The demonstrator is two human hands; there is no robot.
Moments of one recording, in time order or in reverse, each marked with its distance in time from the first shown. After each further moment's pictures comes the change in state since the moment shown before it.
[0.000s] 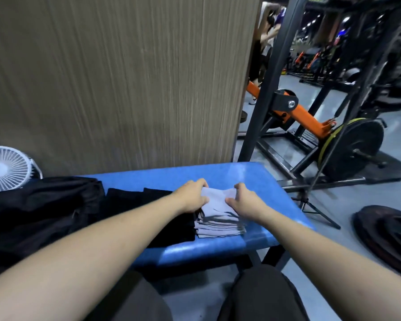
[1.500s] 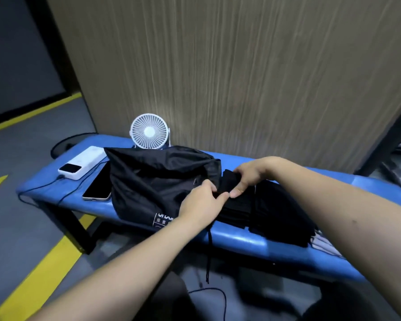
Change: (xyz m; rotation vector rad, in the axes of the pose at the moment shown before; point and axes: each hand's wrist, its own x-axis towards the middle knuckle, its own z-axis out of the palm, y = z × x) left_hand -0.163 -0.158 -0.022 -0.246 0.487 -0.534; right_hand 0.039 -0.265 0.096 -0.553 -0.694 -0.535
